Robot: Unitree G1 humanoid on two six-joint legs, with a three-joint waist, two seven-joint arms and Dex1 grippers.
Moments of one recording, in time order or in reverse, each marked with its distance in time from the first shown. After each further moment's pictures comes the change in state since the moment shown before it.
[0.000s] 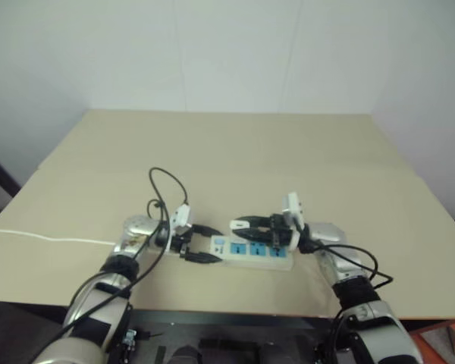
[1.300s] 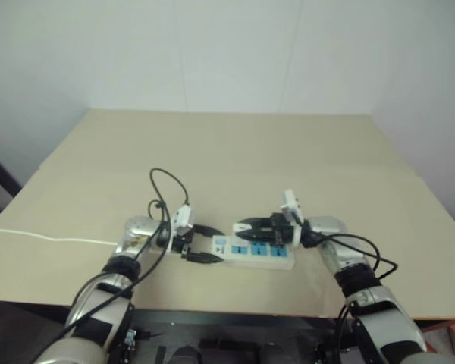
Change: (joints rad) left arm 0.000 -0.014 0.011 0.013 0.013 -0.017 0.004; right arm -0.077 -0.045 0.037 0.129 -0.006 -0.001 0.086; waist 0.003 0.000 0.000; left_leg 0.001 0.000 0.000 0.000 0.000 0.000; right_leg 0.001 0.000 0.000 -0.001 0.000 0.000
